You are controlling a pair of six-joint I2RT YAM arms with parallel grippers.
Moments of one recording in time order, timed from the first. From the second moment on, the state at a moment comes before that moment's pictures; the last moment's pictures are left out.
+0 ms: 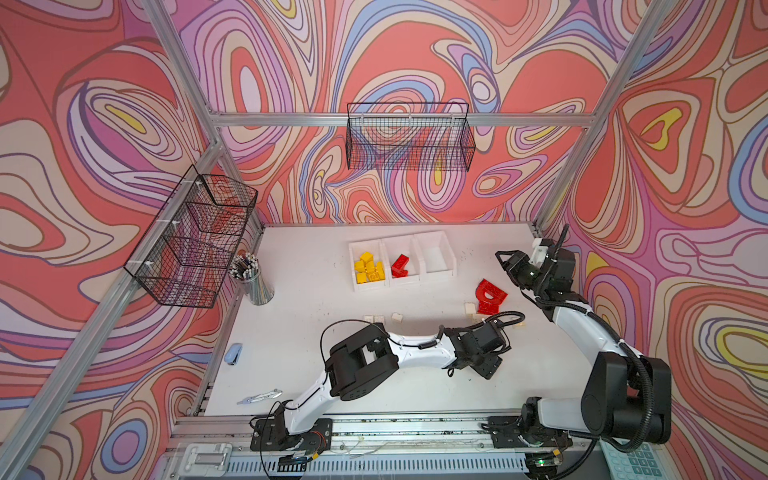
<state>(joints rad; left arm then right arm) -1.24 2.24 1.63 -0.30 -0.03 -0.44 -0.16 1.36 0.83 0.10 -0.48 0.79</state>
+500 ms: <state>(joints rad) -1.27 2.26 1.74 -0.35 -0.03 -0.49 -0.16 1.36 0.83 0.09 -0.47 0.78</state>
